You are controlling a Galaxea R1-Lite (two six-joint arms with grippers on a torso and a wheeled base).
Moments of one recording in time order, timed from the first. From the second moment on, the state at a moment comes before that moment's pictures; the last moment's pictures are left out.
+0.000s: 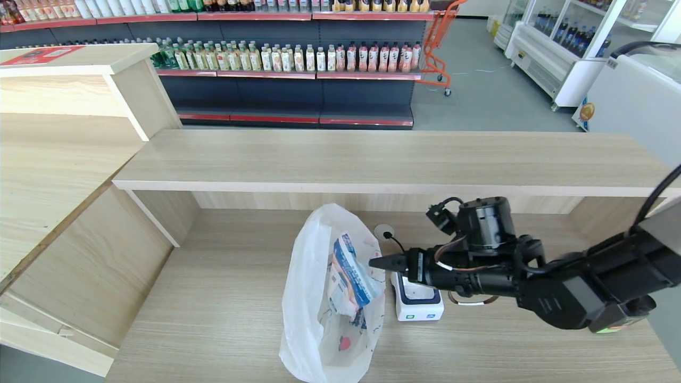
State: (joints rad) left arm 0.00 0.00 0.00 0.00 0.01 0.00; right arm 0.52 1.92 -0.83 -0.60 0.35 0.54
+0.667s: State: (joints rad) left arm 0.00 0.00 0.00 0.00 0.01 0.00; right arm 0.06 1.30 -0.68 -0.05 0.19 -0.06
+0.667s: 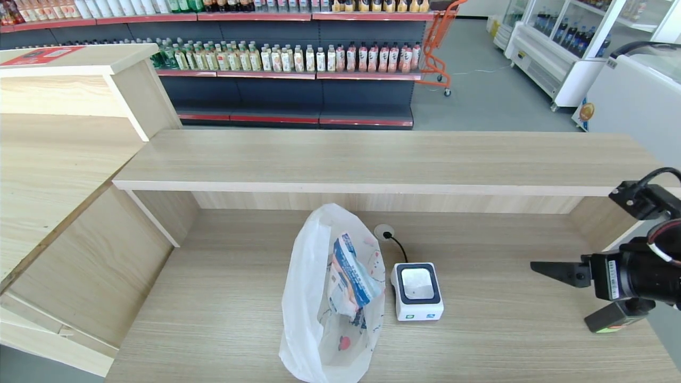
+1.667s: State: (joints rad) left arm 0.00 0.00 0.00 0.00 0.01 0.00; right arm 0.07 1.21 -0.67 0.06 0.19 0.23
